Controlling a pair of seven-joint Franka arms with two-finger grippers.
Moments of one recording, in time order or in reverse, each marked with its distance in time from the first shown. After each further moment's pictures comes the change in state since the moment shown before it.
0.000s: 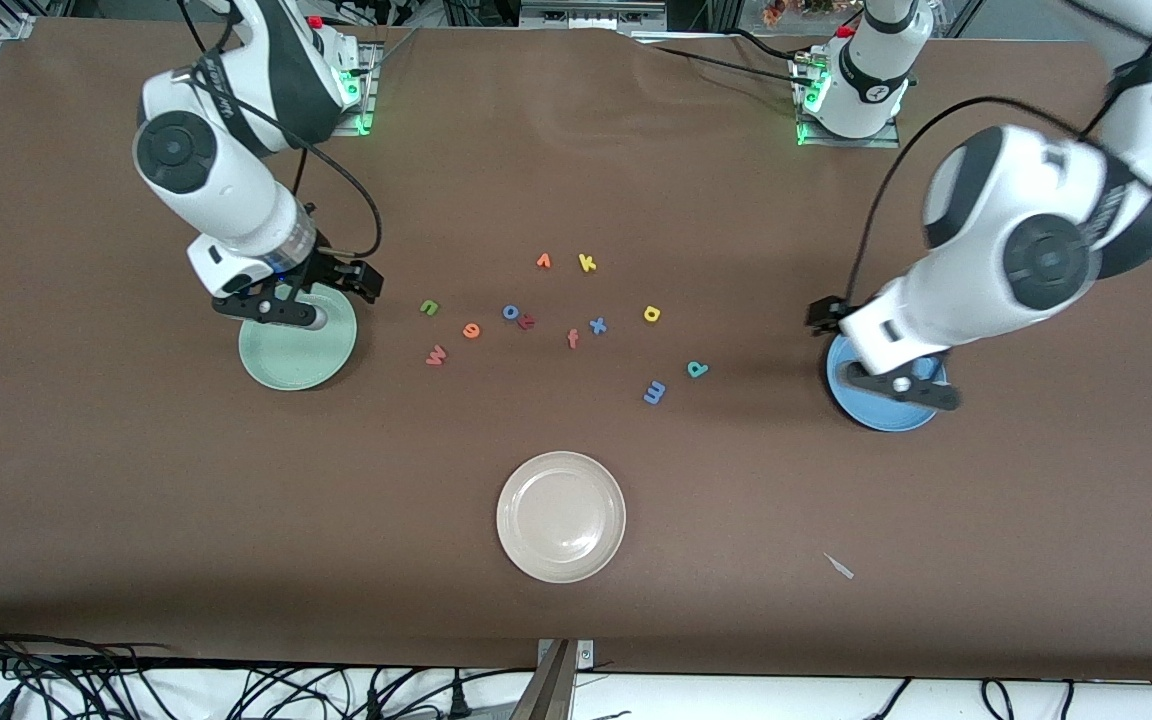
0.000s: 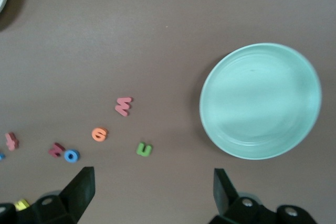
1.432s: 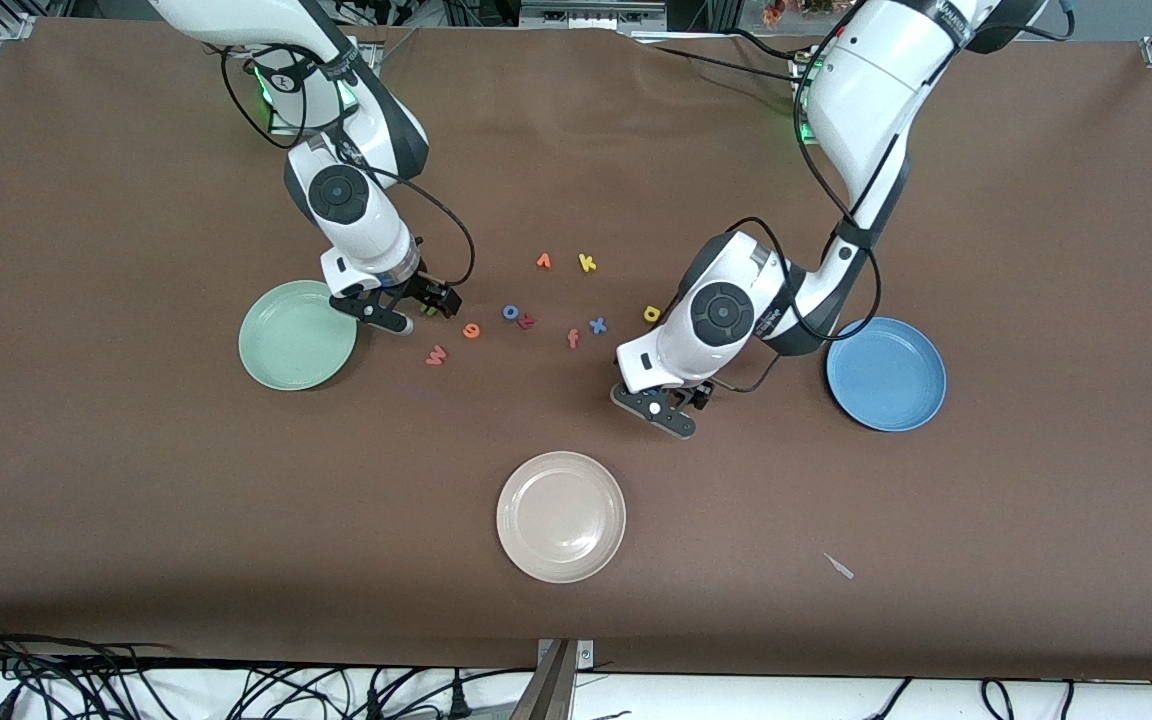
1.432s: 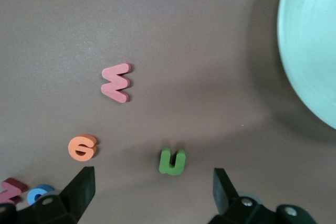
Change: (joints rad) left arm -0.278 0.387 0.003 0.014 0.007 0.548 -0.048; right arm 0.129 0.214 0.000 -0.245 -0.125 0.494 0.377
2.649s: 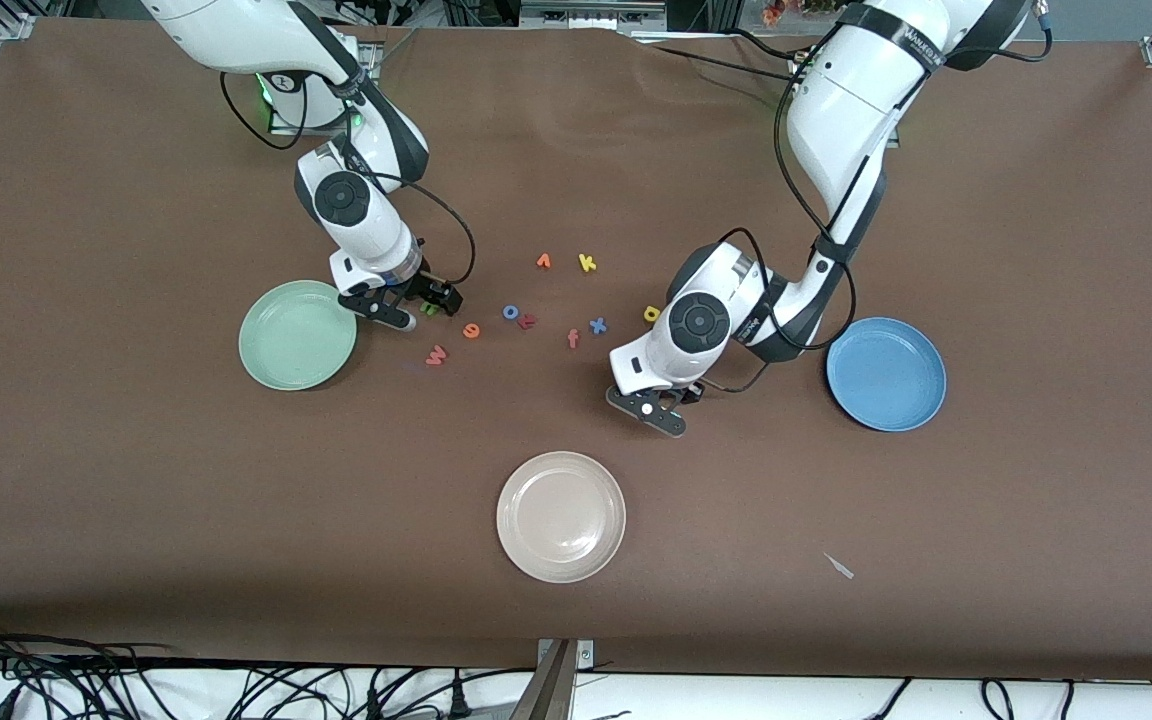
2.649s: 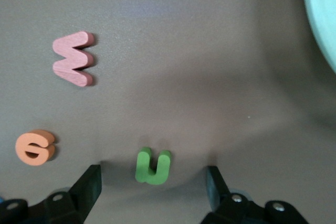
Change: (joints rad) left arm -0.034 0.052 0.030 0.013 0.047 0.002 -0.044; right arm 0.014 0.072 -0.021 -0.062 0.000 0.142 0.002
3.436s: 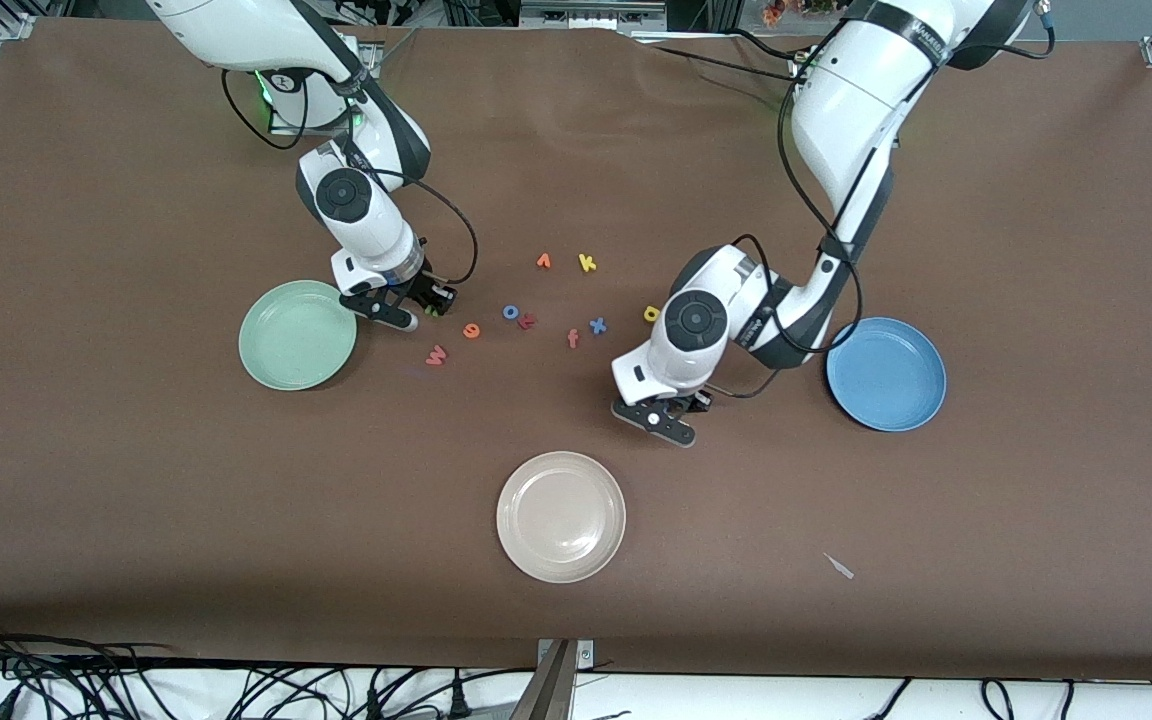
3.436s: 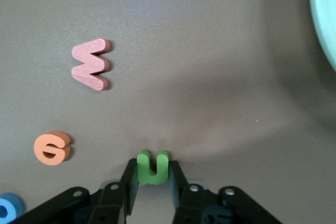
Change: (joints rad) left arm 0.024 -0.006 0.009 0.077 0.095 -0.093 -0.088; right arm 0.016 -0.013 -0.008 0.004 0.000 0.011 0.004
